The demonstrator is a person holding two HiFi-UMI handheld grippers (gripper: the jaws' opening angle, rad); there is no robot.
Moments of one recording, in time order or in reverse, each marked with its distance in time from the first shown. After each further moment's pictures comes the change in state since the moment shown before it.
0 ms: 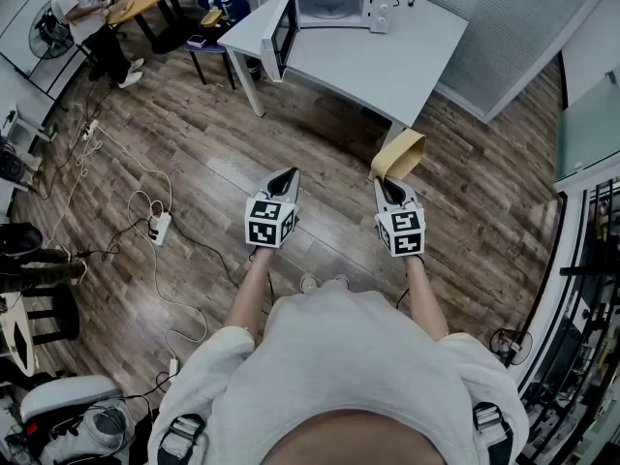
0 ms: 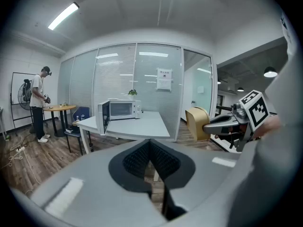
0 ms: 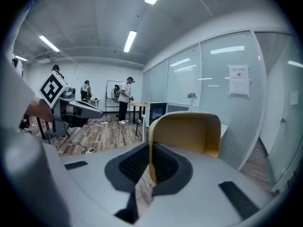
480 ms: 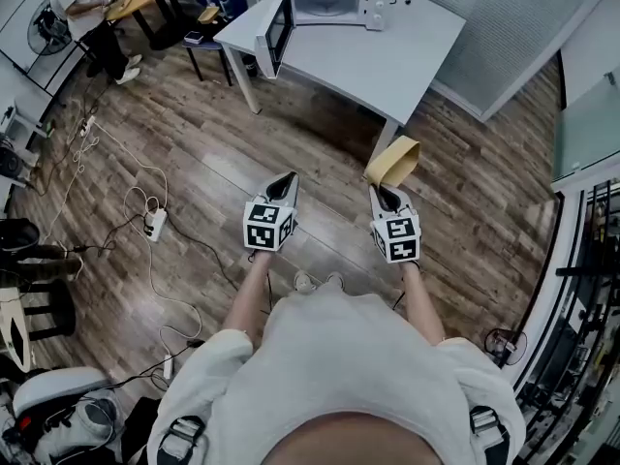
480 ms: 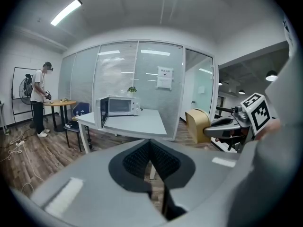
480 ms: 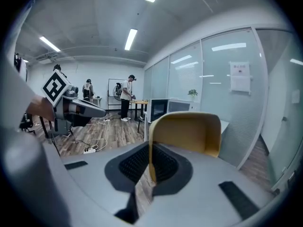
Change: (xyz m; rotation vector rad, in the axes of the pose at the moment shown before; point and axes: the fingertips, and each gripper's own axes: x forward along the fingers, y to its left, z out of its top) left arm -0.002 -0.019 -0.017 -0.034 0.021 0.000; right arm -0.014 0.006 -0.023 0.003 0.026 0.029
